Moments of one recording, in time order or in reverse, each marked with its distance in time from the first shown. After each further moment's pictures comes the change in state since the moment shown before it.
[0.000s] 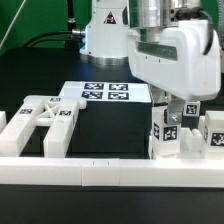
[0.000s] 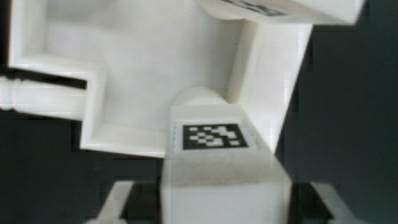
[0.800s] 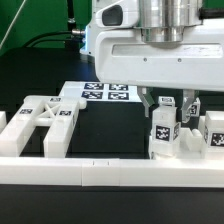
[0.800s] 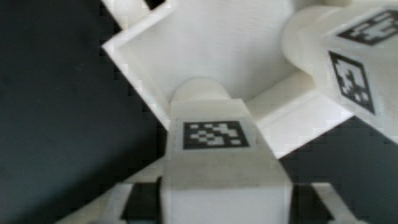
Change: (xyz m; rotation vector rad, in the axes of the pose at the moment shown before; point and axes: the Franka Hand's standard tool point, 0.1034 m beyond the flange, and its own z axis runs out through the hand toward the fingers) arm -0.001 -0.001 0.000 -0.014 0.002 -0.763
